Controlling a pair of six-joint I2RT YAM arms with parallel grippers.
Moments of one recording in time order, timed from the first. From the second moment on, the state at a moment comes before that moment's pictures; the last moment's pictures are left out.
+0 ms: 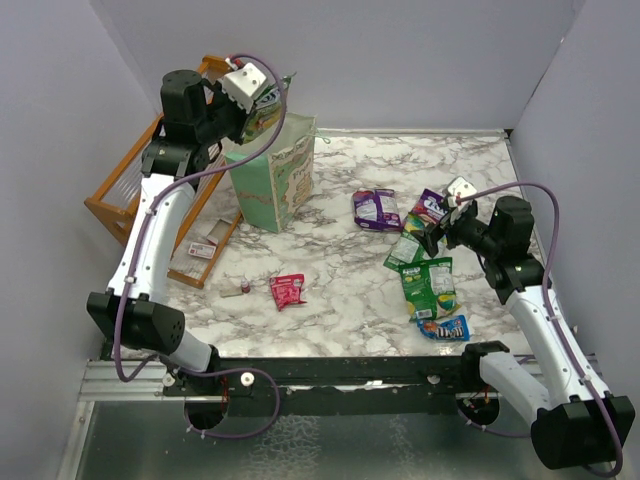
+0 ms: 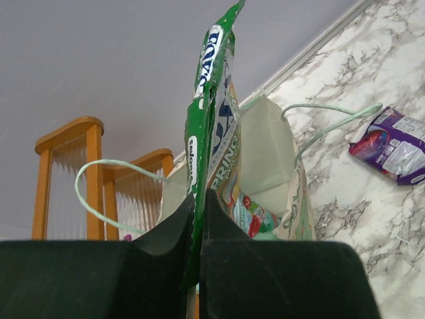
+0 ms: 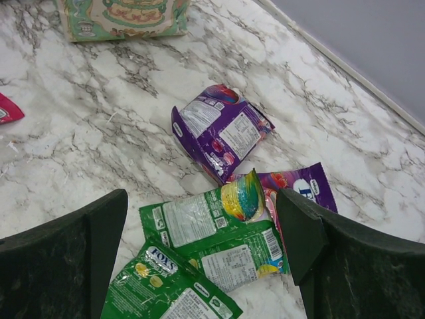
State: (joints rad) left arm -0.17 1.49 1.75 -0.47 0.39 0.44; right arm 0.10 0.88 0.73 -0.17 -0.57 -0.40
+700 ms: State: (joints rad) left arm -0.17 1.60 1.65 -0.47 0.49 0.24; right arm 0.08 0.87 0.72 -0.16 -0.62 -0.40
